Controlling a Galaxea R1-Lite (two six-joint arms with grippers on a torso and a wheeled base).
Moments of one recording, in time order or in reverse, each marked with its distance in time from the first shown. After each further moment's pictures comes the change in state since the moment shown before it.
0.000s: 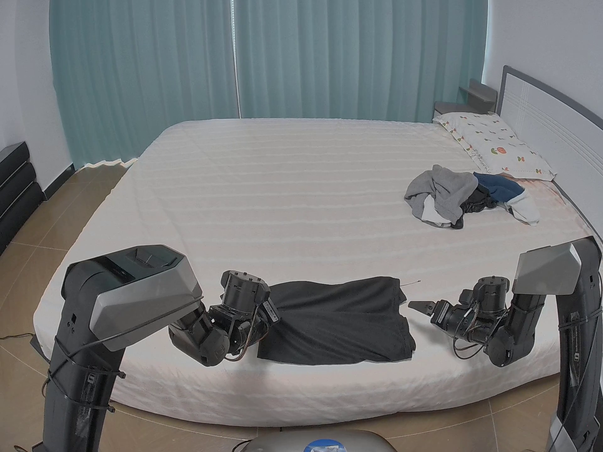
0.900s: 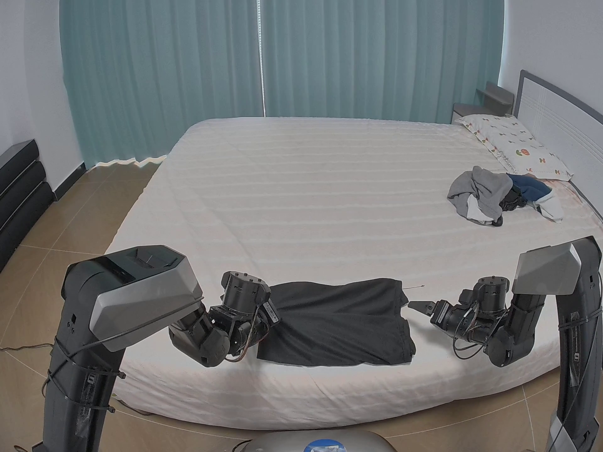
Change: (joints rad) left arm -0.003 -0.001 0.004 0.001 0.003 -0.003; right arm 0.000 0.000 0.000 -0.001 0.000 0.000
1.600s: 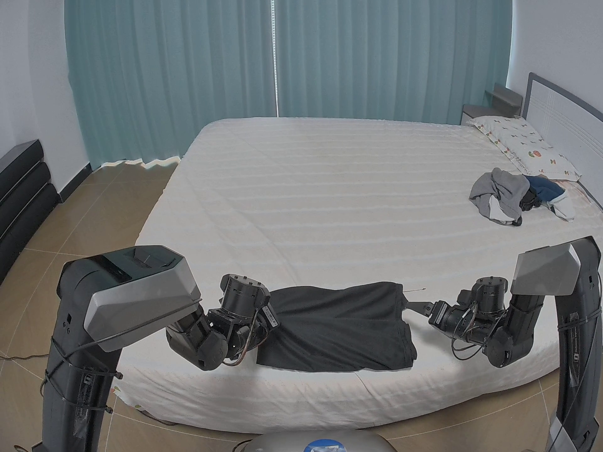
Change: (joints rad) left arm -0.011 -0.023 0.044 0.000 0.000 -0.002; right arm 0.001 0.000 0.000 -0.001 0.000 0.000
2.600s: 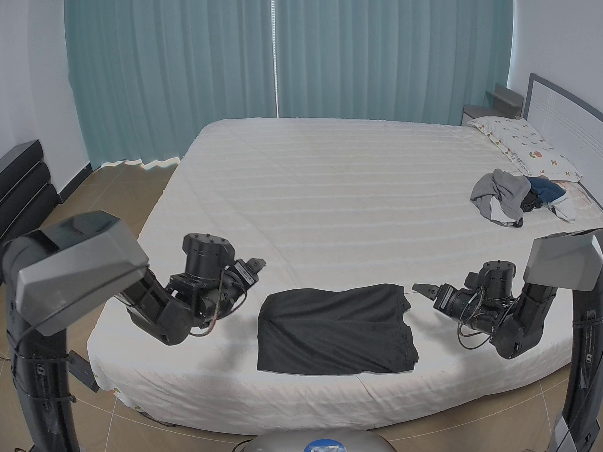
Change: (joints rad) left arm 0.070 -0.211 0.064 -0.018 -0.058 -0.099; right arm 0.030 -0.133 0.026 0.038 -0.116 -0.037
